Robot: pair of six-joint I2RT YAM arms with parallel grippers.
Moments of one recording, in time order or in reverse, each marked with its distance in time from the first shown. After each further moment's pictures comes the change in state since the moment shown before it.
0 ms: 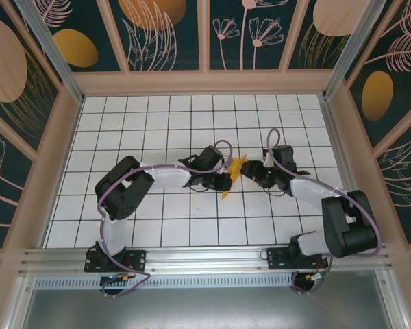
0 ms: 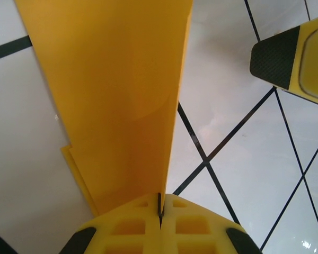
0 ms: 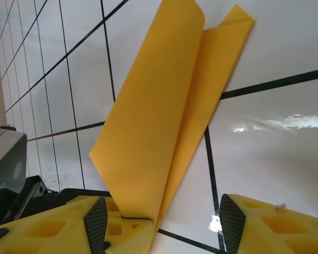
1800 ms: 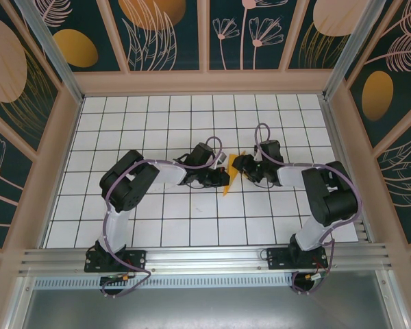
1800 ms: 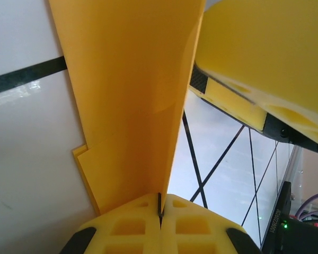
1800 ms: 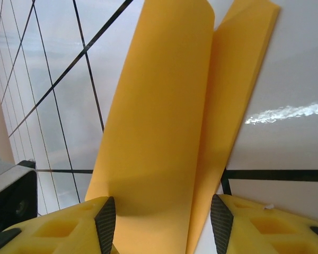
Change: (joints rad) left arm 0.094 0.088 -0.051 0.236 0.221 -0.202; right arm 0.051 0.294 0.113 0.187 0.020 0.141
